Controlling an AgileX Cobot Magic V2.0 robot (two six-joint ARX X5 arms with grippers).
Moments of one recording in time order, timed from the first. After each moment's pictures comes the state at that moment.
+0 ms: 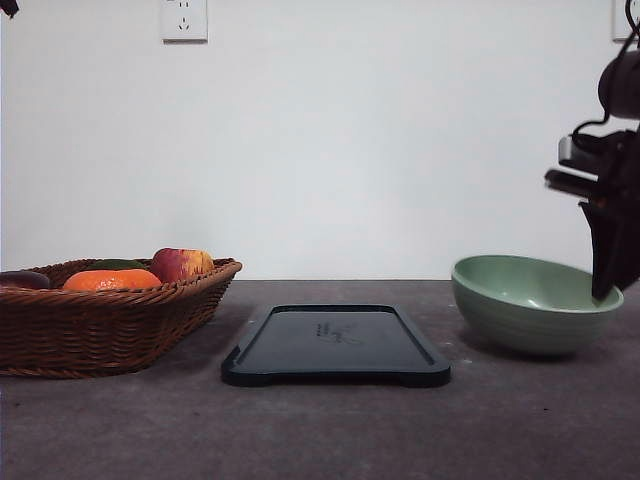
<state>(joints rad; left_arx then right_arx) -0.01 1.05 1.25 -0.95 0.34 0.01 0.01 1.66 1.17 -0.71 -0.30 0.08</state>
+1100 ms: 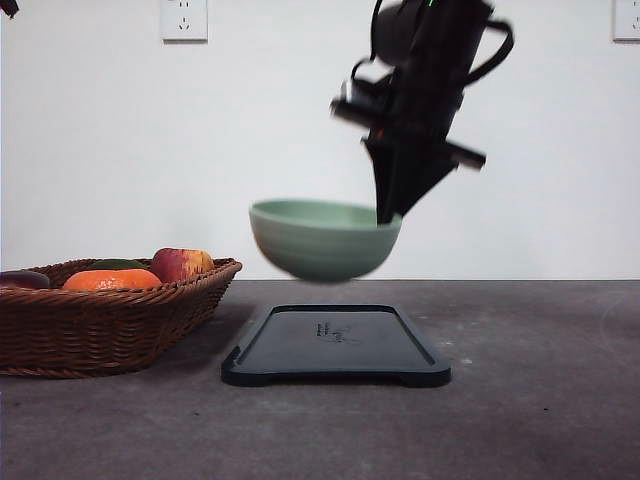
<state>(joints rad) -0.01 1.05 1.25 -0.95 0.34 0.01 0.45 2.05 1.87 -1.09 -0.22 0.08</state>
